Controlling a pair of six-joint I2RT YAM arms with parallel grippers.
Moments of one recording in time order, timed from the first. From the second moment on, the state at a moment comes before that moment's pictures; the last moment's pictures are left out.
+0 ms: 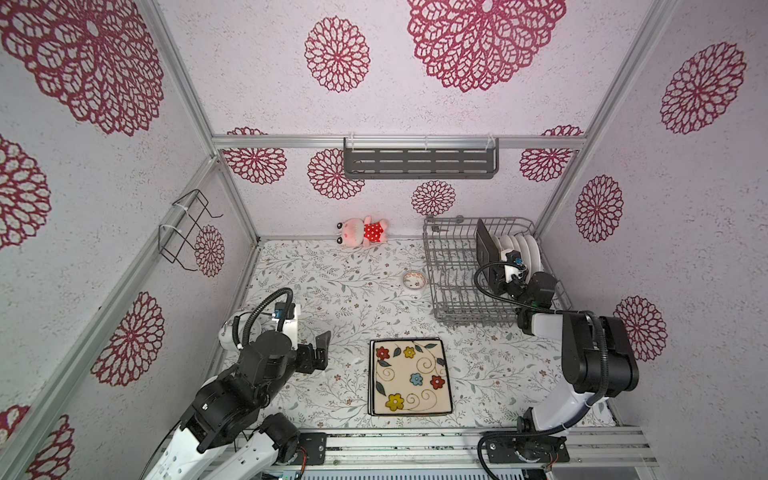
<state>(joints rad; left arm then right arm) -0.66 0.53 0.90 -0.92 -0.34 -0.39 -0.09 1.69 0.74 0.84 -0.52 -0.18</state>
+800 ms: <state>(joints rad) -0.66 0.54 1.06 -1.03 -0.41 -0.42 0.05 1.27 0.75 0.38 -0.52 -0.26</state>
